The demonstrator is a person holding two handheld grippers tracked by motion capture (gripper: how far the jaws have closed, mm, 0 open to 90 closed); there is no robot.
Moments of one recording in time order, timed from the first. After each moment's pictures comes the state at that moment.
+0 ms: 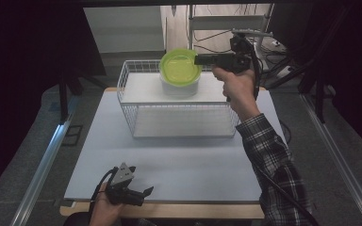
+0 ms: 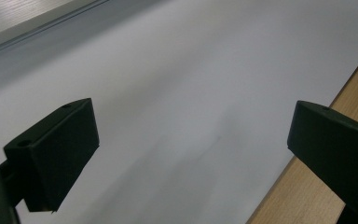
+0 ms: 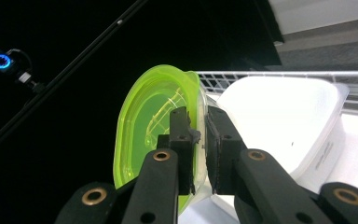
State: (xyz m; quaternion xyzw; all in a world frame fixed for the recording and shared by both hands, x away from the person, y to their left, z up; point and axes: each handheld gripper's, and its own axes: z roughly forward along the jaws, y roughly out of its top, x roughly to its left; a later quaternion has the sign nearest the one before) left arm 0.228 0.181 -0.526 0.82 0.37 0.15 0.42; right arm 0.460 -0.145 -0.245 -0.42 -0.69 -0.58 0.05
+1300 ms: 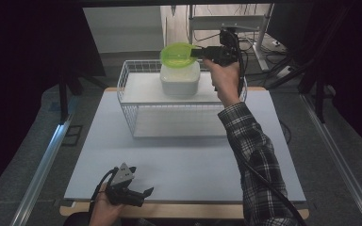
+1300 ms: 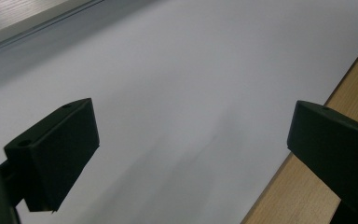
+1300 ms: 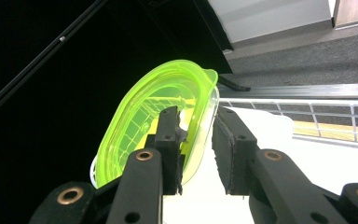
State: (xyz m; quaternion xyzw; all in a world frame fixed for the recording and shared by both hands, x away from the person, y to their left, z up) left arm 0.227 0.181 -0.526 0.82 0.37 0.15 0.42; right arm 0.500 -0.121 -0.256 -0.50 -0.67 -0.55 -0.01
